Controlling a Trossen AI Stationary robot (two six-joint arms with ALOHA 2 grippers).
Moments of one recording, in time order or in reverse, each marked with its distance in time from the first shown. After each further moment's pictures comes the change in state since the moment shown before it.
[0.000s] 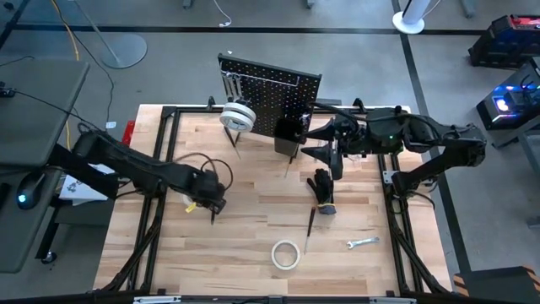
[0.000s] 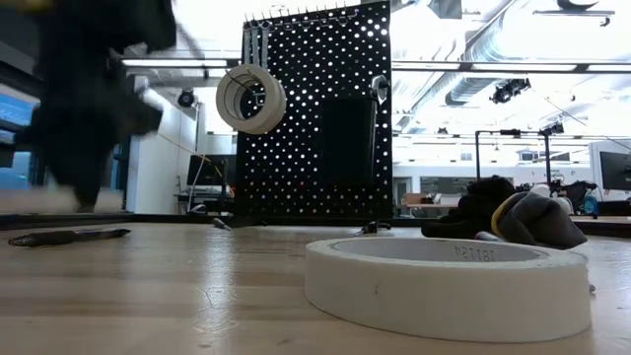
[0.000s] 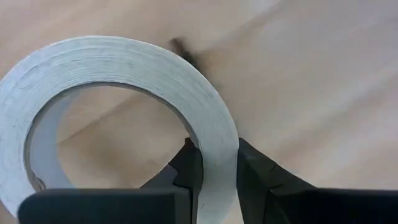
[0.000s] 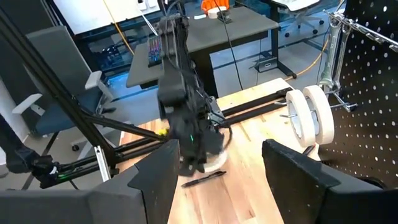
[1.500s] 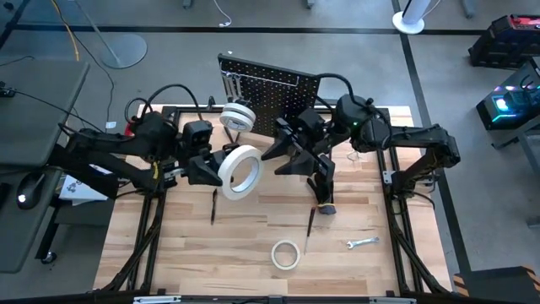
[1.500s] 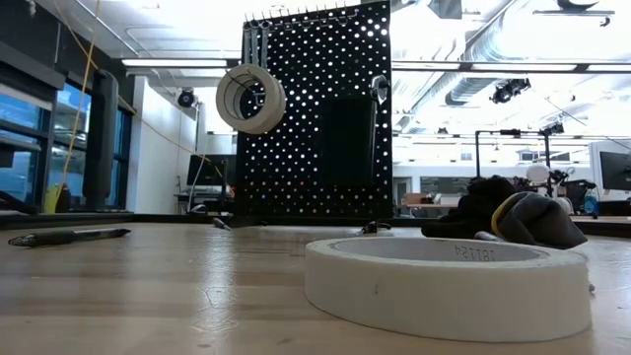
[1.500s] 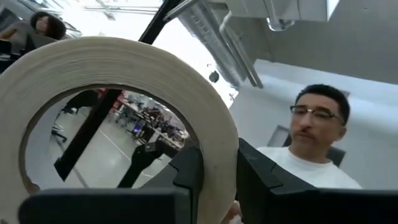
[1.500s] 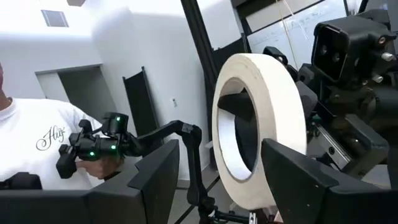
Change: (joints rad) left arm 0.105 -0.104 0.514 1.343 0.591 0.399; right arm -0.151 0.263 -0.001 0.809 -0.832 0.114
